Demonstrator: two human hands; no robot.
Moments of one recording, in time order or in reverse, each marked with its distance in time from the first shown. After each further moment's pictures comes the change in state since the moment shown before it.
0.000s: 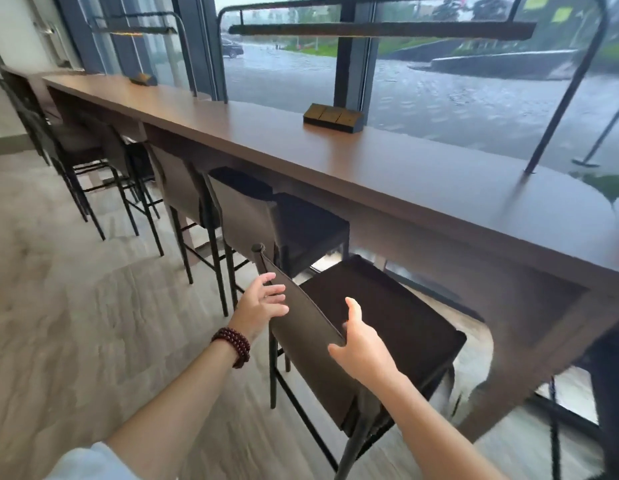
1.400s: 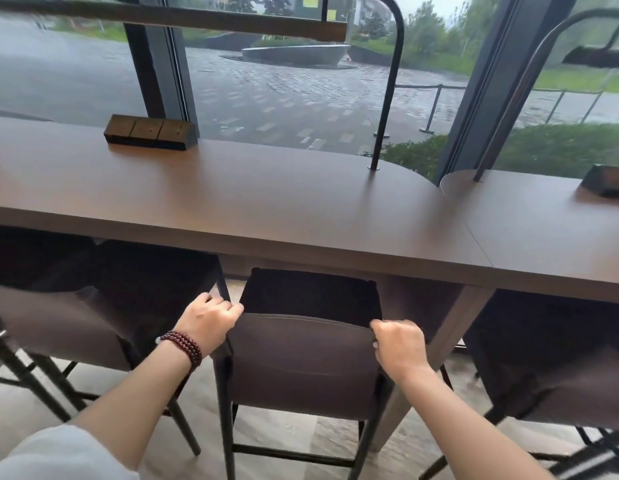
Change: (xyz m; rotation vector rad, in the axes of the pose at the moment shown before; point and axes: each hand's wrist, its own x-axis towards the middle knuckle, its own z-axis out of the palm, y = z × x) left_hand 0.250 0.027 0.111 1.519 -0.323 1.228; right_hand 0.093 0.158 -0.123 -0.713 0.576 0.247
